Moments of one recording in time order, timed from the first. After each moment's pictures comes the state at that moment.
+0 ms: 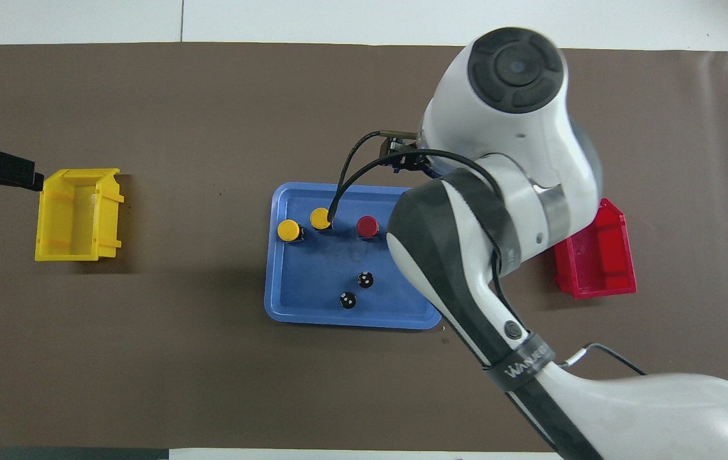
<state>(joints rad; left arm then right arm) -0.15 0.00 0.10 -1.60 -0.04 1.61 0.07 0.46 0.37 0.03 -1.52 0.00 1.96 0.66</state>
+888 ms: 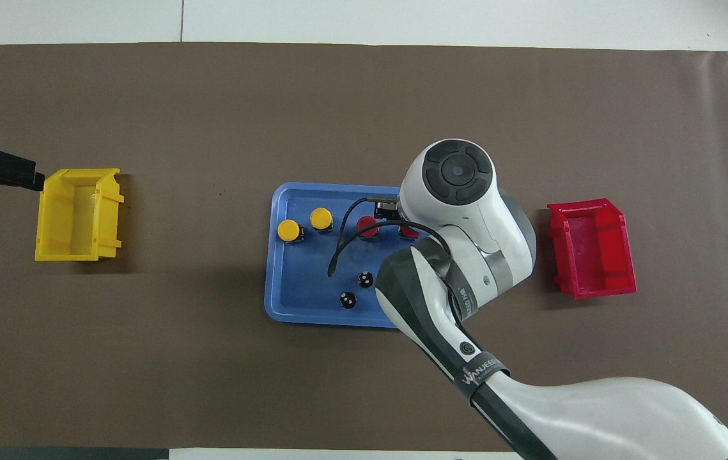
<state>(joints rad) -0.15 0.00 0.10 -1.60 -0.04 1.61 0.07 0.48 0.30 0.03 -1.84 0.00 2.16 0.64</state>
